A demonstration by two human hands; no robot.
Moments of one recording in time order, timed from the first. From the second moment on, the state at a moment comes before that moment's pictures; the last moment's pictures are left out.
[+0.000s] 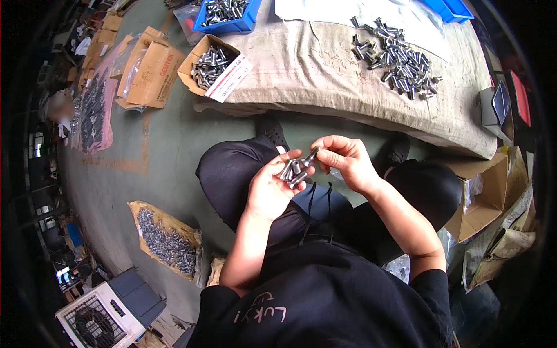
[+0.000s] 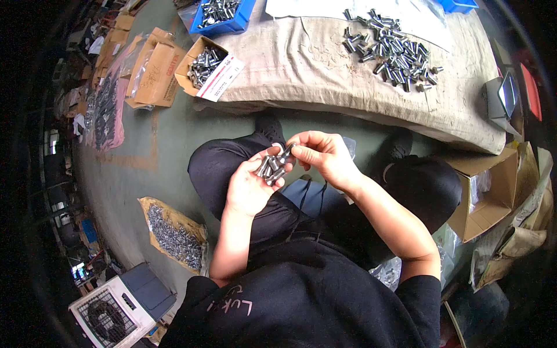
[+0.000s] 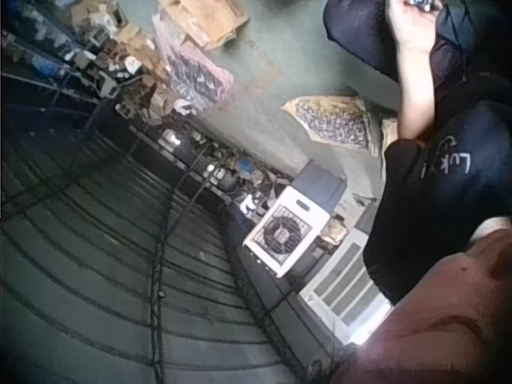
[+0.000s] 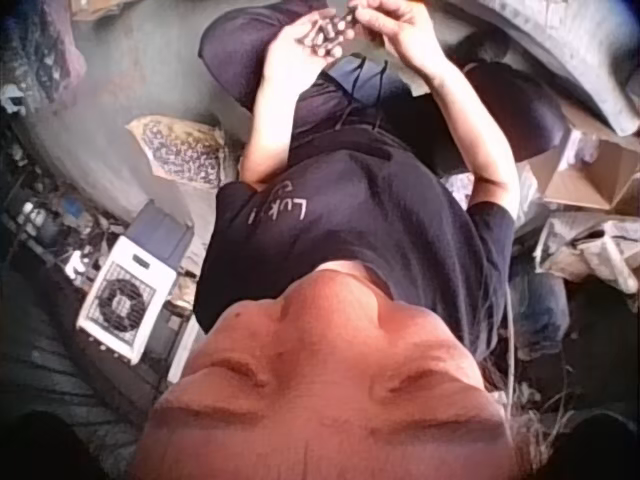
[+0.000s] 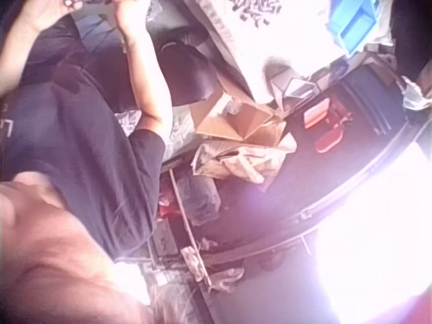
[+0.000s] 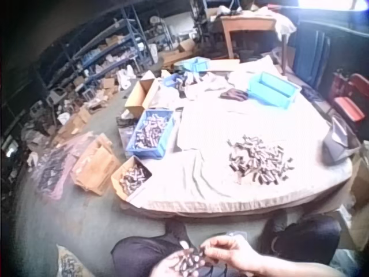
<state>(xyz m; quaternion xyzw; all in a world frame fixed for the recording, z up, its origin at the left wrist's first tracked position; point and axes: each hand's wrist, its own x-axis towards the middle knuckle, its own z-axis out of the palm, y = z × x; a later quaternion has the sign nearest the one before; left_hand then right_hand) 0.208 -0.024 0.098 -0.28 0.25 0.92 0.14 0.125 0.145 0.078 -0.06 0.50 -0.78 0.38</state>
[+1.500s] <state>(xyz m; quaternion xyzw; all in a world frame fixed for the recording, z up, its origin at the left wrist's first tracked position) 0.220 -0.010 0.103 -0.20 0.48 0.86 -0.03 0.146 0.141 0.074 0.01 0.35 -0.85 0.39</state>
